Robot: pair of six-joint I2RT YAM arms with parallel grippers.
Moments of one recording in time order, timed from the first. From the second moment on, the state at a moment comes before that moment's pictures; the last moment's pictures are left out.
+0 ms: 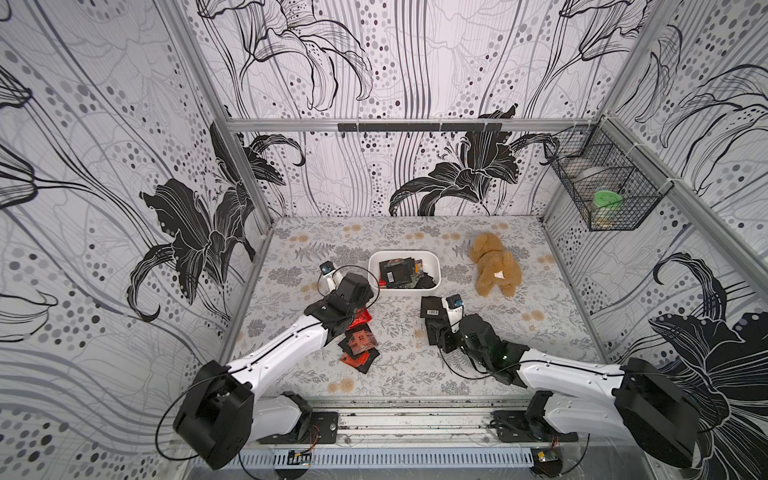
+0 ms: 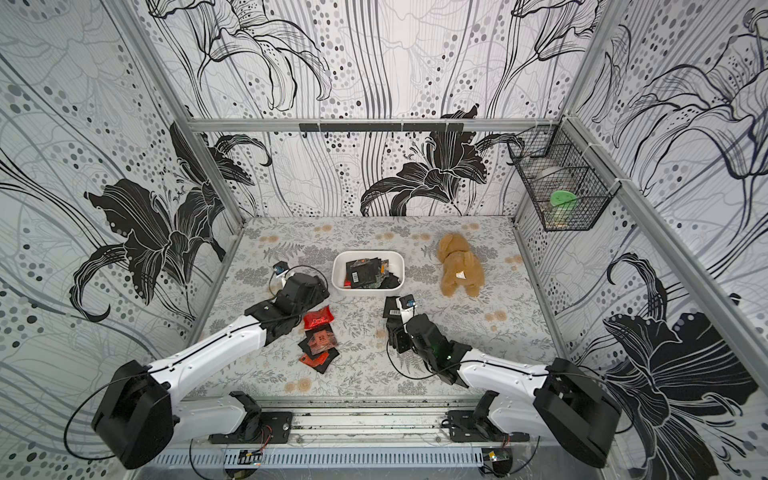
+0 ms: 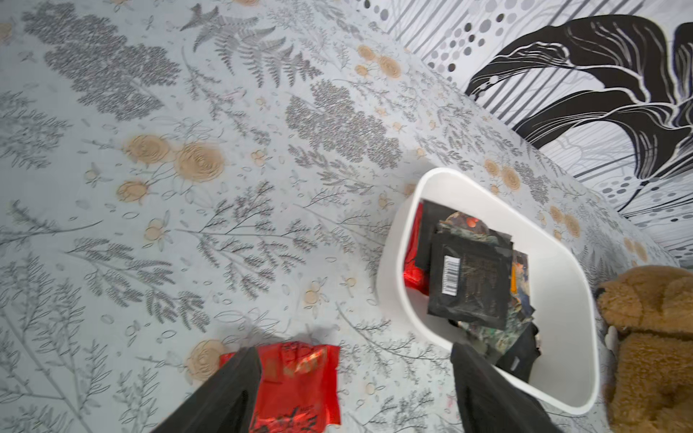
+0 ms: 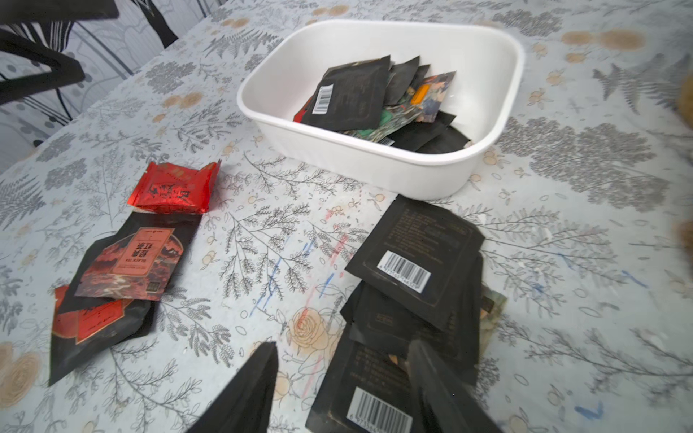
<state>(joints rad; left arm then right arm) -0.53 1.22 0.71 -0.28 -0.50 -0.97 0.89 1.22 0.41 0.27 0.20 0.35</state>
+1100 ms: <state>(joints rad) -0.32 1.10 0.26 0.08 -0.10 -1.01 0.91 2.11 1.36 0.01 -0.16 0.51</state>
